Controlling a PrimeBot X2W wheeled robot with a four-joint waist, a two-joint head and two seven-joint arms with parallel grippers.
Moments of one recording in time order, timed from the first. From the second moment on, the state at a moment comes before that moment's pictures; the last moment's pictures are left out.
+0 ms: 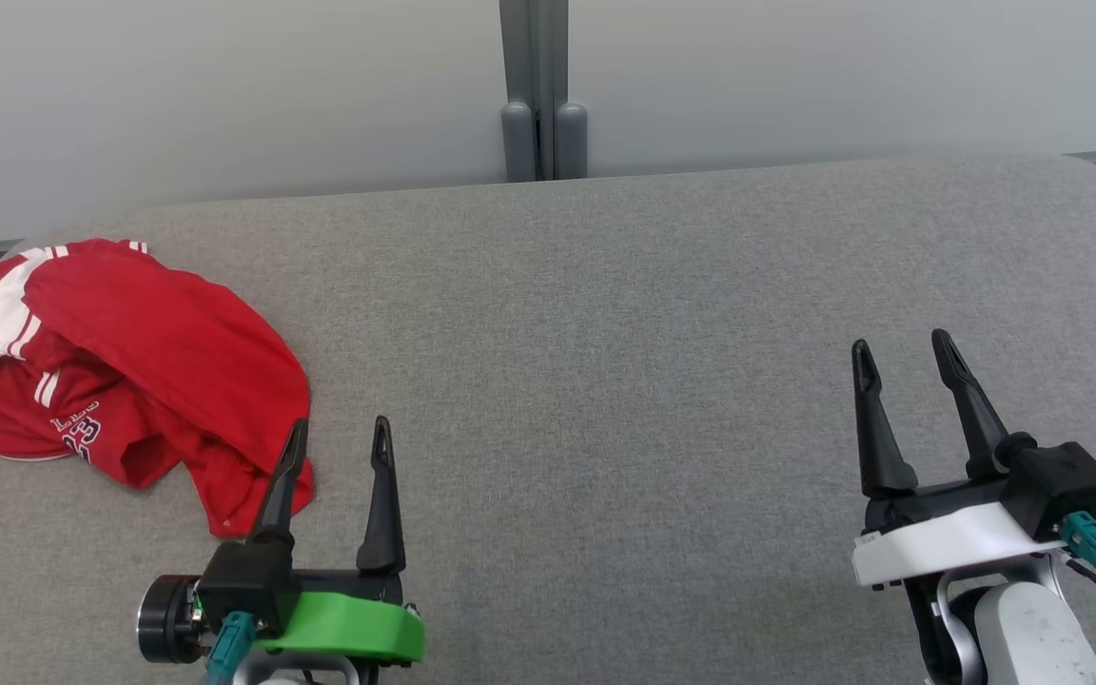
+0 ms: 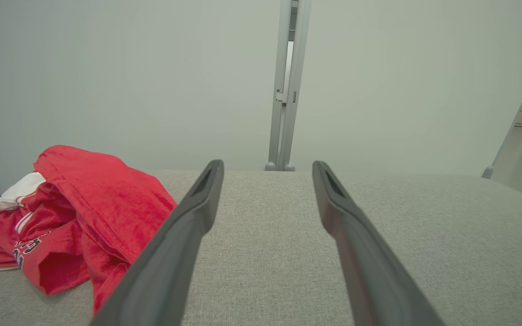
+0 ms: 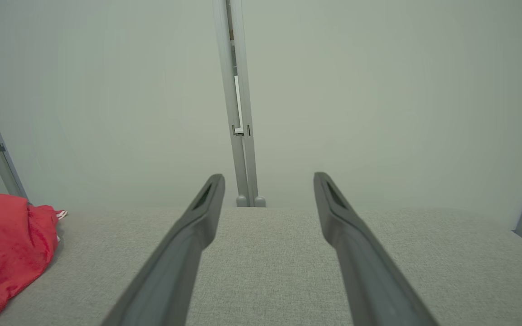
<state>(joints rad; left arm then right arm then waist) -0.02 0.05 -0.25 0.06 -0.22 0.08 -0.26 -0.07 -0.05 0.01 0.04 0.12 0.13 -0.26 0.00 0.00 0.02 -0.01</state>
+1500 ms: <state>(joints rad) -0.01 0.05 -0.19 0.08 -0.25 0.10 -0.26 -0.05 -0.05 0.08 0.07 0.15 0.13 -0.26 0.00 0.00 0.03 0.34</state>
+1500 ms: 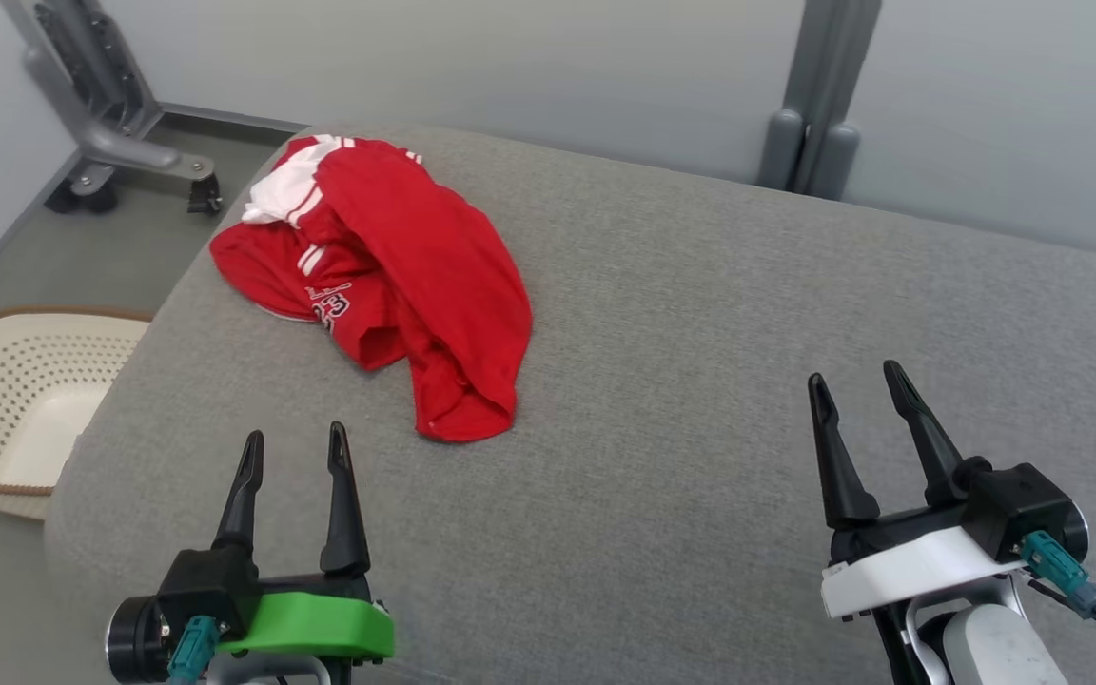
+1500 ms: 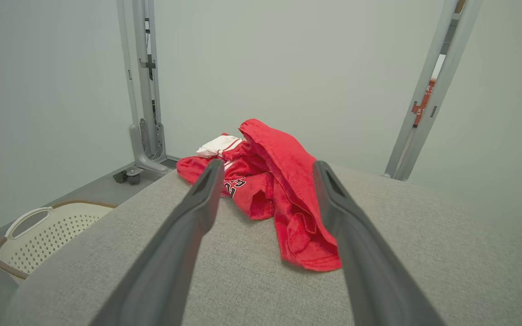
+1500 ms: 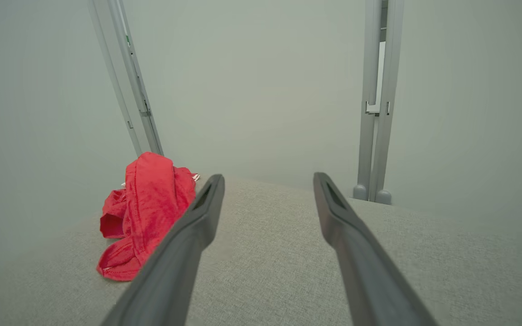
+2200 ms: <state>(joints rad) 0.01 0.05 -0.16 0.05 -0.24 0.11 -0.26 -0.05 -0.05 0.09 0.07 0.17 0.13 -0.26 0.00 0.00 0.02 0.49</state>
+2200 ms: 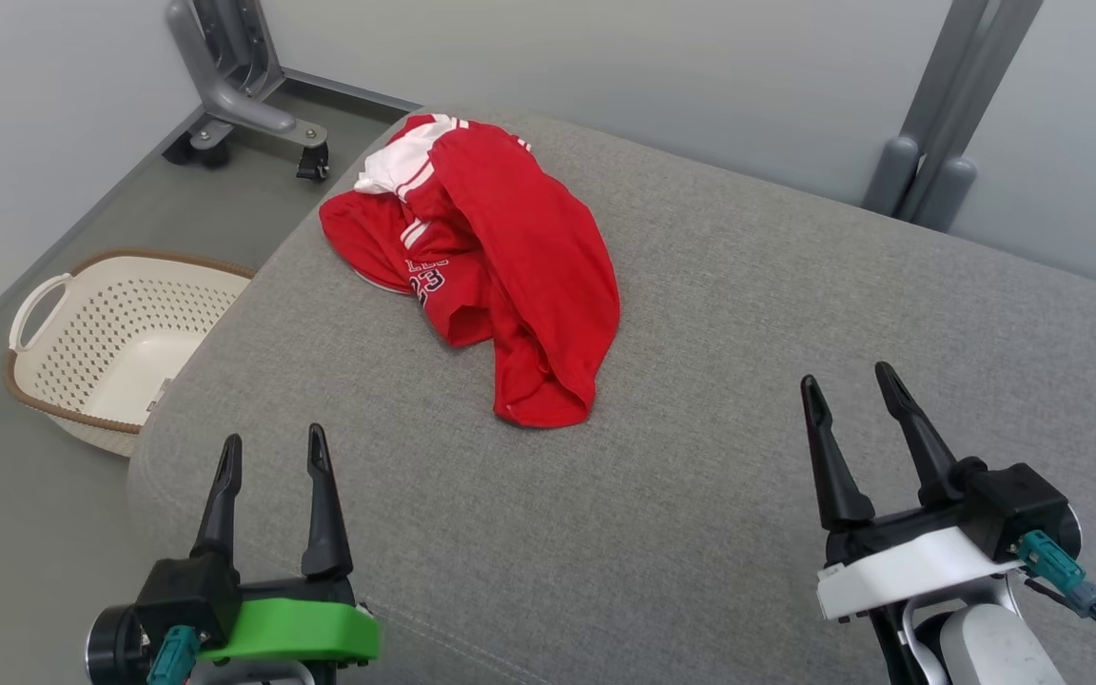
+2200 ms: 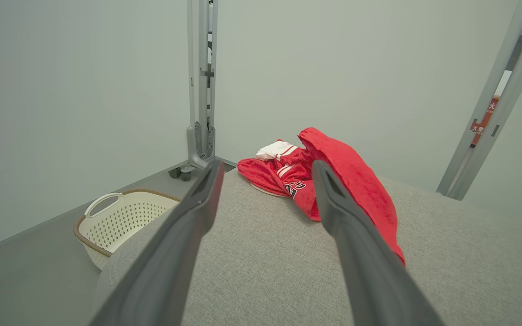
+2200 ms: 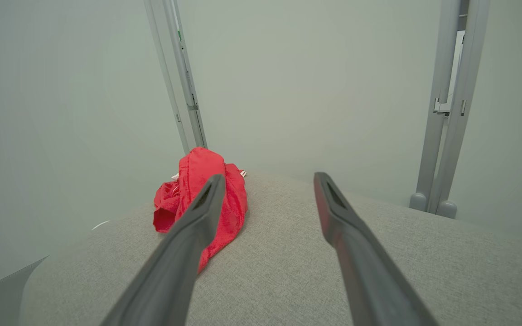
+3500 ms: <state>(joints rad) -1.05 0.32 -0.10 0.87 -0.31 -0.13 0.23 -0.20 -0.05 -0.10 -0.04 -0.04 0.13 -0.26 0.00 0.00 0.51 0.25</state>
